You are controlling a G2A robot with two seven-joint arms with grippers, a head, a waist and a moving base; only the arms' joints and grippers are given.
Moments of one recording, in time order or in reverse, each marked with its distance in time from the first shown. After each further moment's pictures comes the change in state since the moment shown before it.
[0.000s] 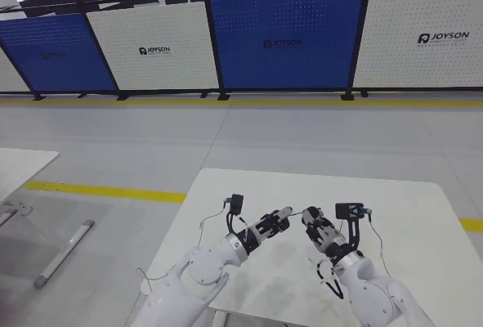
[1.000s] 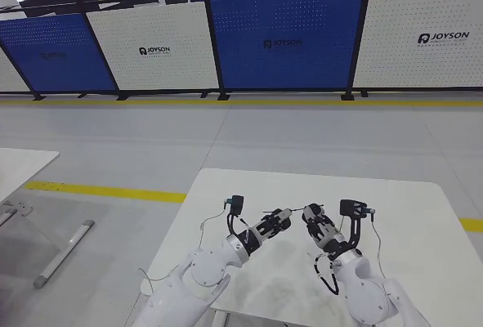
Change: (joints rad) left arm -0.002 -0.005 0.015 0.014 0.023 -0.026 0.027; right arm 0.009 -0.020 -0.017 0.013 0.086 0.075 -0.055
